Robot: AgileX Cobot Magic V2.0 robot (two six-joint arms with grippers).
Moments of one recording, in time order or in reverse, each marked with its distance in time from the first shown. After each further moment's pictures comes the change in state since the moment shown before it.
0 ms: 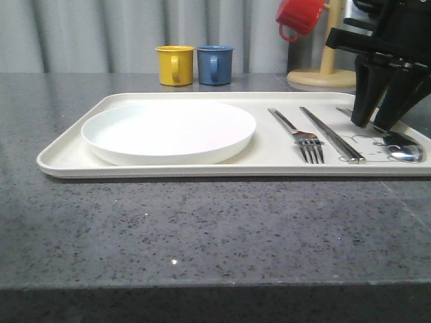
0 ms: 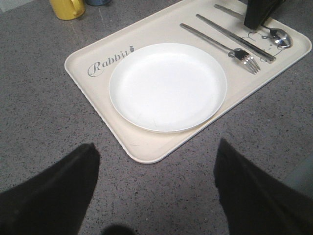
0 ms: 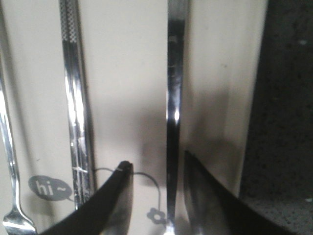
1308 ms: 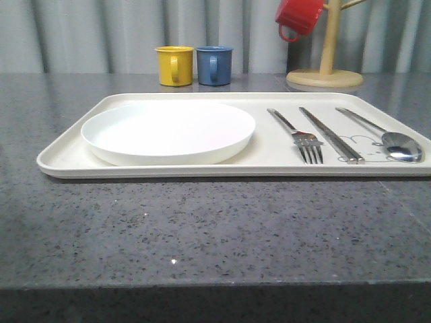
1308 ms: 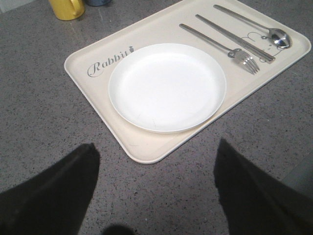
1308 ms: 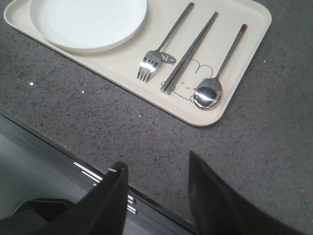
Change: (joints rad) left arm 0.000 0.000 0.000 0.000 0.000 0.000; right arm 0.239 -1.328 0.638 -0.139 -0.062 -0.218
